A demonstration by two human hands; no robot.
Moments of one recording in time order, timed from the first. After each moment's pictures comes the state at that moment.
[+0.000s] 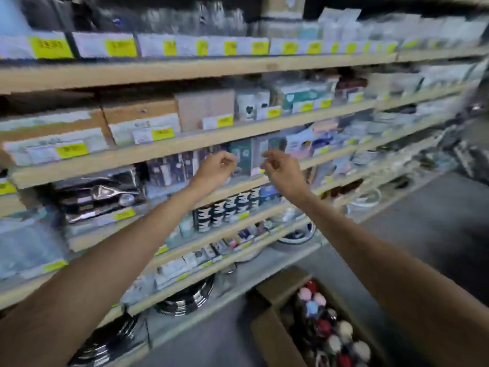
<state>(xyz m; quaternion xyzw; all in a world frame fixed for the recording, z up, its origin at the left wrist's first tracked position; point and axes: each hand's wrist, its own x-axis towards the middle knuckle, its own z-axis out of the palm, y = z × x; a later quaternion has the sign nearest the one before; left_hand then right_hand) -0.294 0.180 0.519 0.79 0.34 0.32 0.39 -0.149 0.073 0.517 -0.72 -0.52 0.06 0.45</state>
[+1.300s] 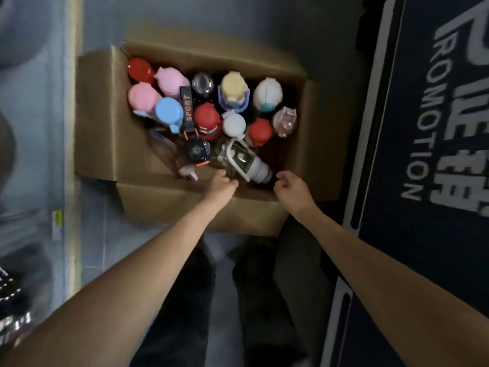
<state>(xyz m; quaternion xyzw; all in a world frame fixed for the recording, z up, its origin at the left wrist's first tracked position) -0.020 -0.122 -0.243 0.72 0.32 -0.42 0.44 -0.029 -0.288 -0.200 -0.81 0.26 0.38 0.37</state>
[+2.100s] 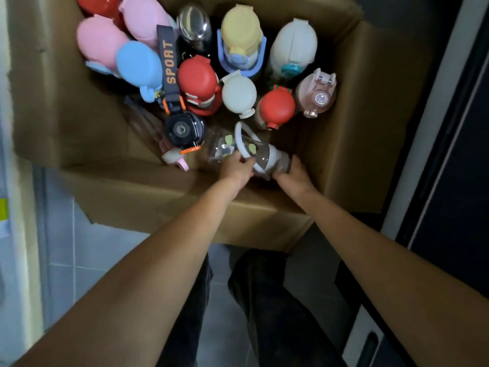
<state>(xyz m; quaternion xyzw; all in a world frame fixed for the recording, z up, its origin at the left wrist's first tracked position) -0.011 -0.170 -0.416 0.63 0.42 -0.40 0.52 -0.018 -0.297 -0.394 -0.76 0.31 0.41 0.39</state>
